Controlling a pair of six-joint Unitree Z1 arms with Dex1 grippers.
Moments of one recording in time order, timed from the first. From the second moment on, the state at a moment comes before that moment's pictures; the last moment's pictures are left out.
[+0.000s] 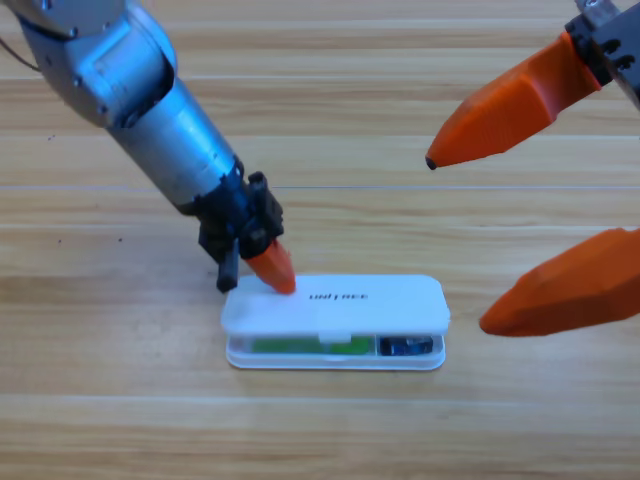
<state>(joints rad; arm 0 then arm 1) -0.61 2.05 -1.36 0.59 -0.38 0.76 0.94 1.42 -1.39 0.71 0.57 -0.47</state>
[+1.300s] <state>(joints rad) -0.96 1.67 -1.77 1.14 -0.20 0.53 0.94 1.42 -1.39 0.71 0.57 -0.47</state>
